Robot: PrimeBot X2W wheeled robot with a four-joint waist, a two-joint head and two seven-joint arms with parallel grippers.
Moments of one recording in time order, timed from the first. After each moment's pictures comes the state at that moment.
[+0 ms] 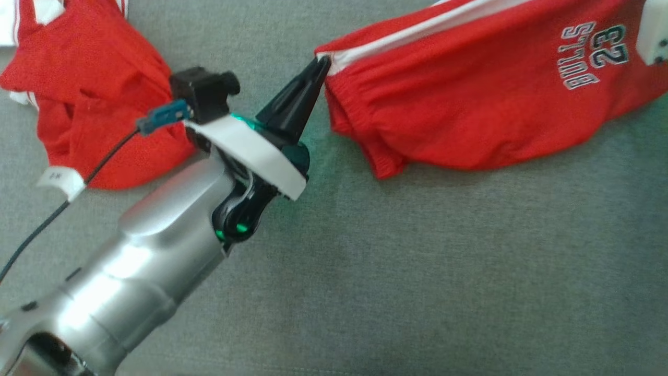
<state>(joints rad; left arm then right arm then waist) -0.92 0.31 -1.07 0.40 -1.22 -0.12 -0.18 -1.04 -0.58 0.51 0.62 0.42 0.13 0.36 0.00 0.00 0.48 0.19</state>
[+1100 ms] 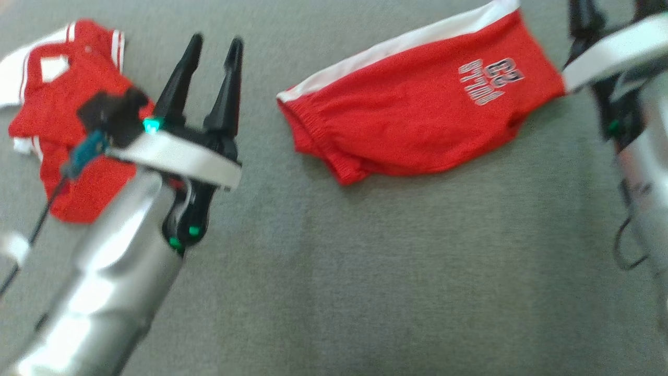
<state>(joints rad) -0.76 0.31 -0.70 0.44 -0.92 -0.08 -0.25 -0.95 -0.34 0.37 0.78 0.48 0.13 -0.23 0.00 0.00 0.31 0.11</state>
